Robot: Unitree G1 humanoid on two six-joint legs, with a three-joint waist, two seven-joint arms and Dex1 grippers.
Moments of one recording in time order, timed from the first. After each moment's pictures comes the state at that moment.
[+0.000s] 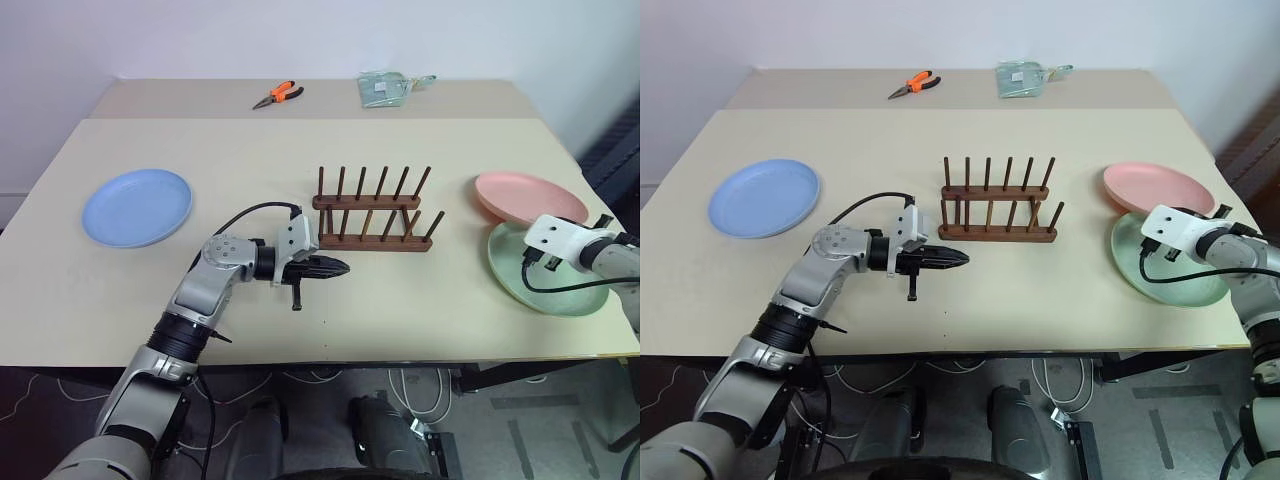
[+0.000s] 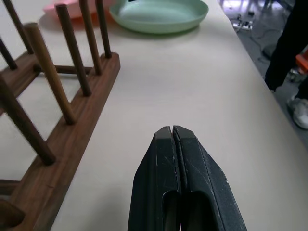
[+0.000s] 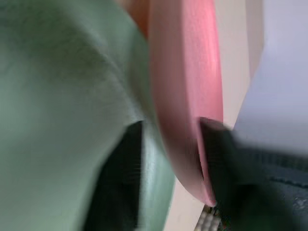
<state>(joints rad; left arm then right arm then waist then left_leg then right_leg) -0.58 0.38 -0.26 0.16 -0.21 0.22 -1.17 -0.46 -1.03 0.10 0.66 -0.34 -0.22 0.45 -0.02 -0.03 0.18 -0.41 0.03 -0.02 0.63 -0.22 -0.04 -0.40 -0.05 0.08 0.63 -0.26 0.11</state>
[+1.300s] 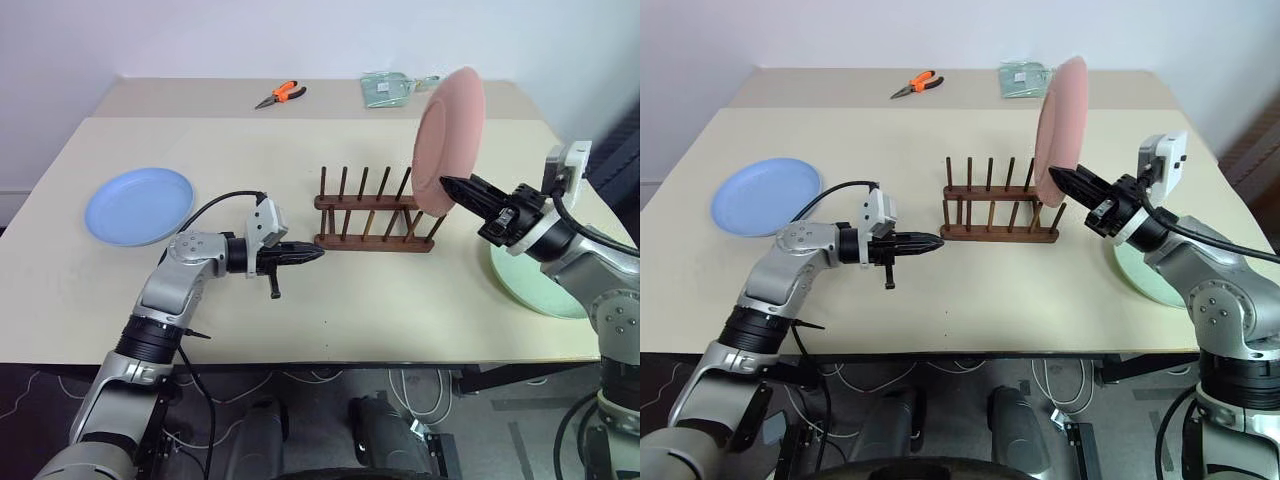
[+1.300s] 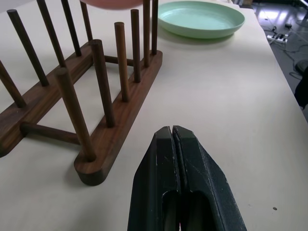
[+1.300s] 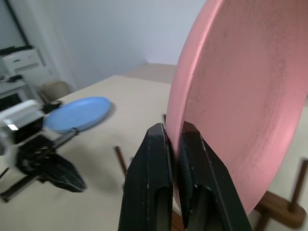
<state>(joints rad) -0.55 0.48 -0.17 0.10 -0.29 0.30 -1.13 -0.32 -0.71 -0.29 -0.25 0.94 0.62 0.61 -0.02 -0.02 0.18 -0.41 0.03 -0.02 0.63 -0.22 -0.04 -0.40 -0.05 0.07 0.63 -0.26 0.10</state>
